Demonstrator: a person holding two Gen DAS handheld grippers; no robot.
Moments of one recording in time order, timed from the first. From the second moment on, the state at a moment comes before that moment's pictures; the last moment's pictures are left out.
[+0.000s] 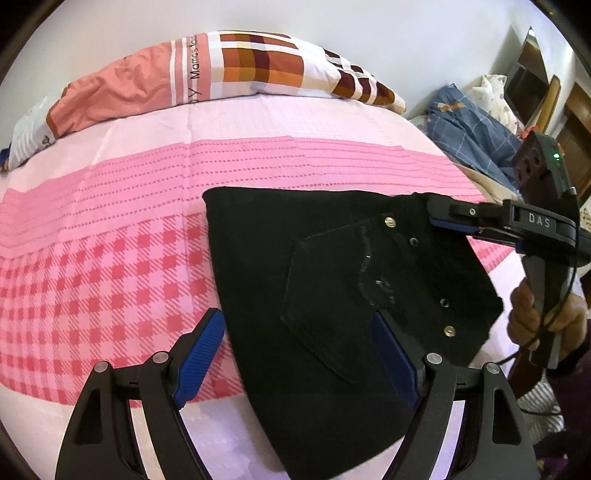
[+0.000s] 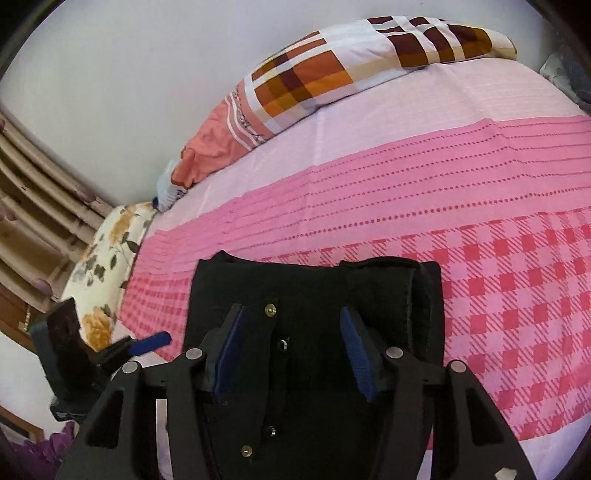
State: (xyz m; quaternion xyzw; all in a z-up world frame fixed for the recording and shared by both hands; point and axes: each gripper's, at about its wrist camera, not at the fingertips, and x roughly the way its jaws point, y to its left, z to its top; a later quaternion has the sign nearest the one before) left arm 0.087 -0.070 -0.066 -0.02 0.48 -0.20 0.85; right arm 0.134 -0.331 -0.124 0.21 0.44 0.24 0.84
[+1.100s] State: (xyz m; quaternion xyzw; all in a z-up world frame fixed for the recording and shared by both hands) left arm 0.112 -0.045 -0.100 -0.03 0.51 -0.18 0.84; right arm 0.097 -0.392 -0.151 0.22 0.45 0.20 0.84
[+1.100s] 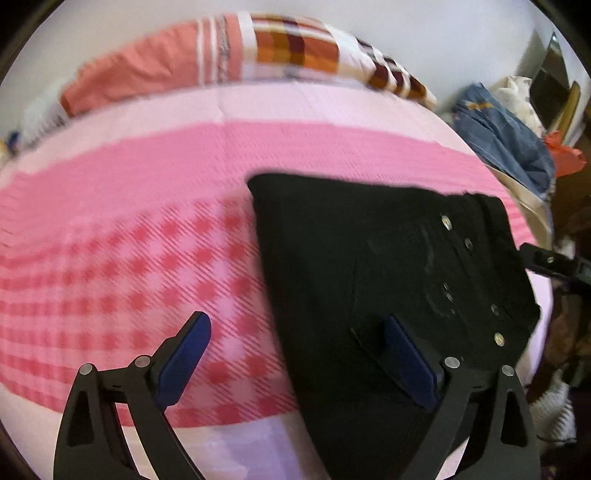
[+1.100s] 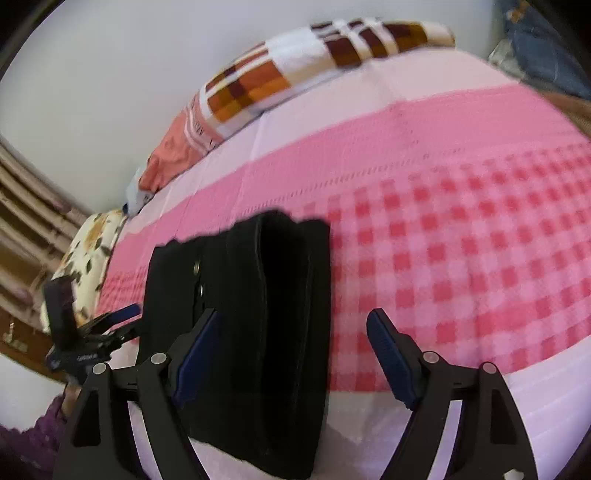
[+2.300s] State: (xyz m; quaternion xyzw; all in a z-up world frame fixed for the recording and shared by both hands) left arm 0.136 0.082 -0.042 -0.16 0.41 -0.20 0.88; right arm 0.173 -0.229 -0.091 0.30 0.43 0.39 0.76
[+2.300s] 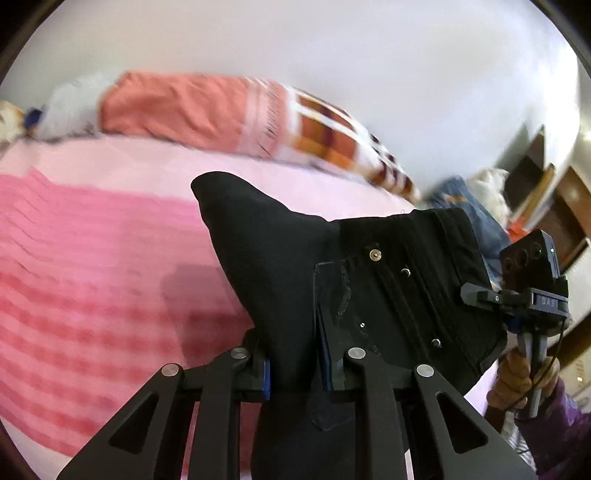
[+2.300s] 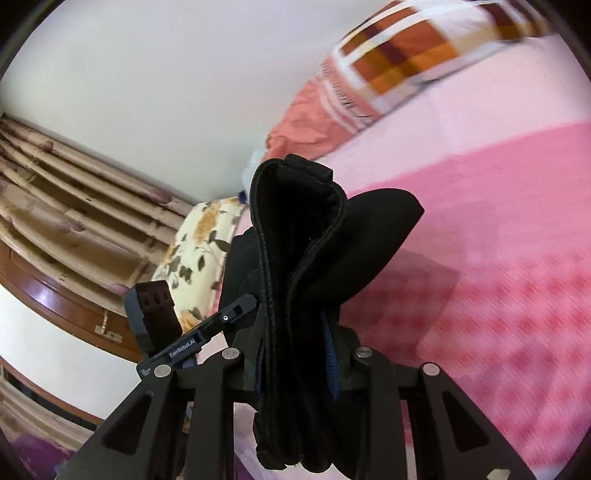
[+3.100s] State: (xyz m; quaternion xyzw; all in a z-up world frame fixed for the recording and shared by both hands) left arm 0.221 0.261 -0.093 -0.11 0.38 0.04 0.92; right arm 0.290 -0.076 -0.127 0.20 0.44 0.33 0.81
